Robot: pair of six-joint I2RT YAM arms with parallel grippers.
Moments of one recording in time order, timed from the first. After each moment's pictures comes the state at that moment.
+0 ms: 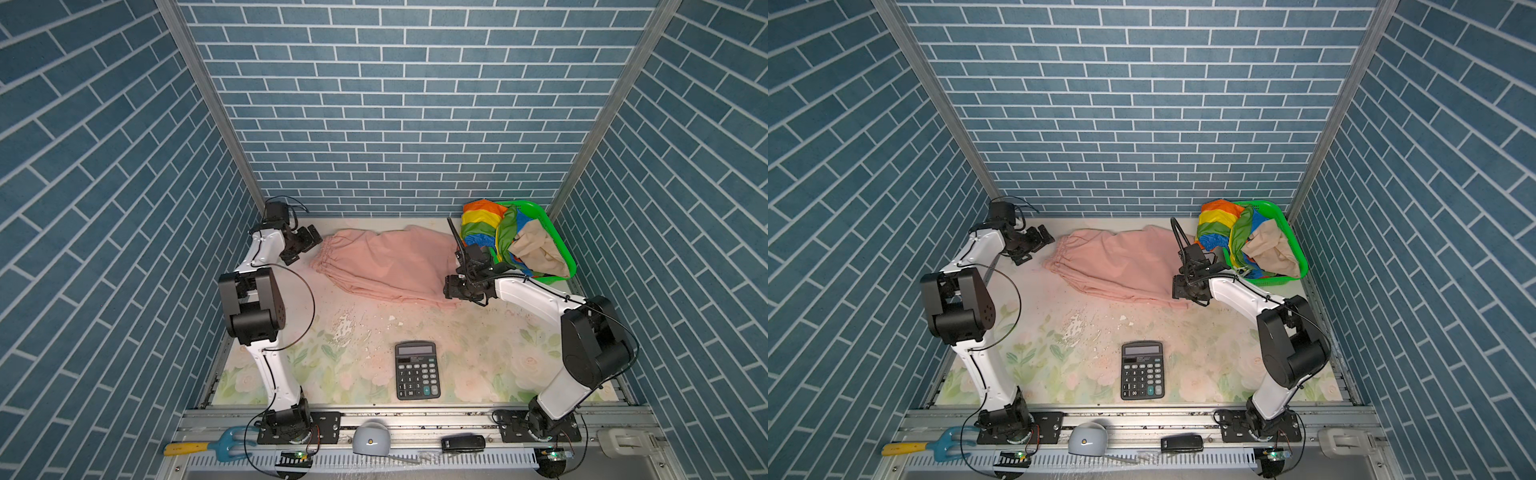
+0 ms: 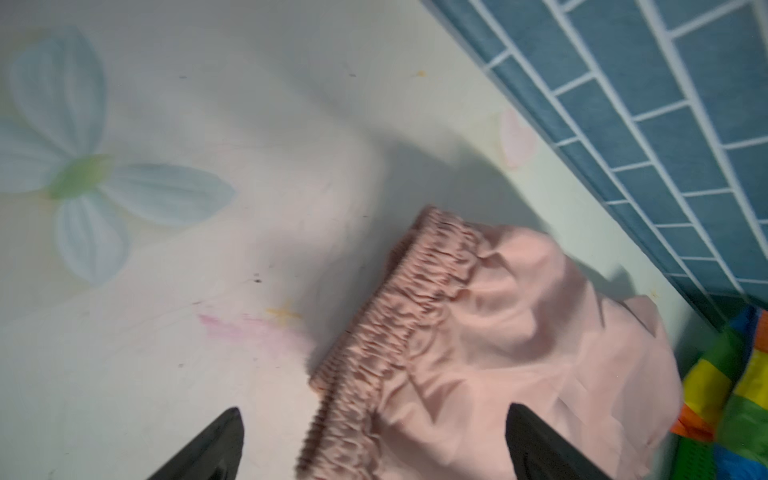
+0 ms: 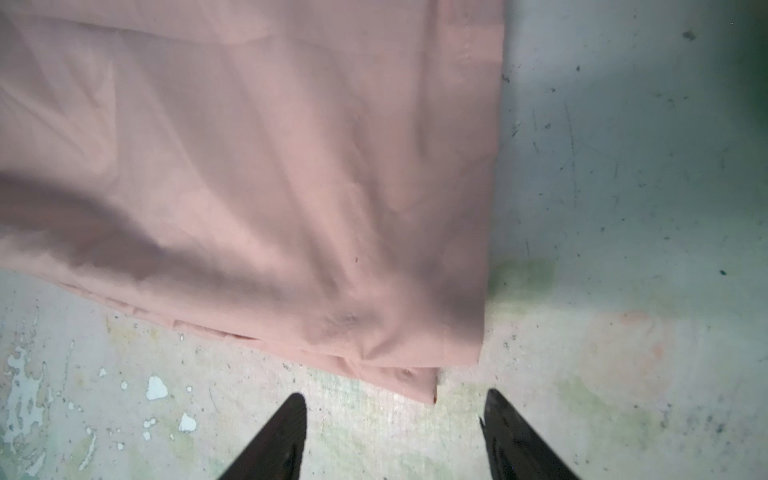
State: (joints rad) left arm 0.14 2.01 1.71 -0.70 0.30 -0.46; right arm 0.52 1.67 1.13 -0.53 -0.03 0.50
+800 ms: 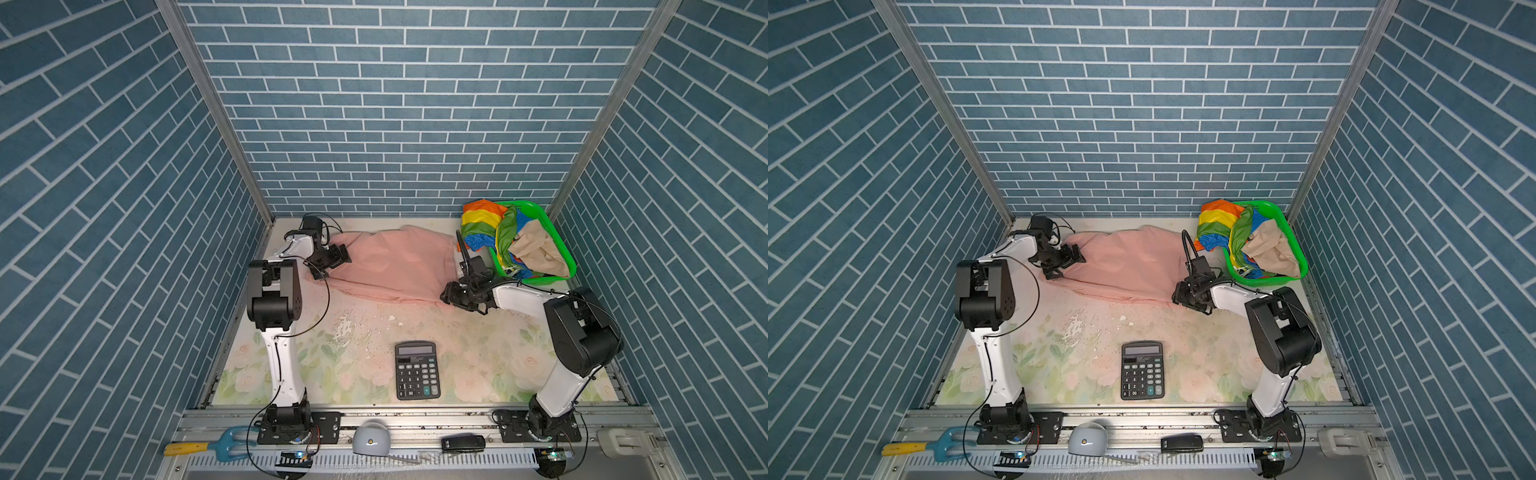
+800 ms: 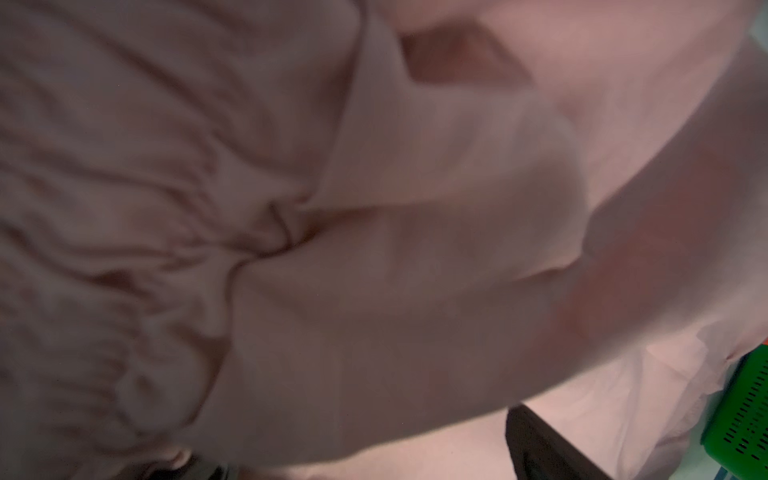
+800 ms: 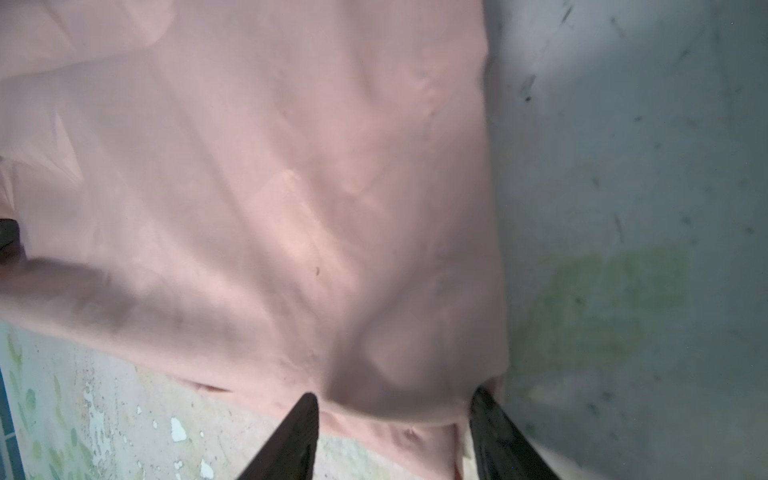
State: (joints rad) left arm 0.02 2.17 1.66 -0.74 0.33 -0.44; right arm 0.49 1.76 0.97 -0.23 -0.20 0.65
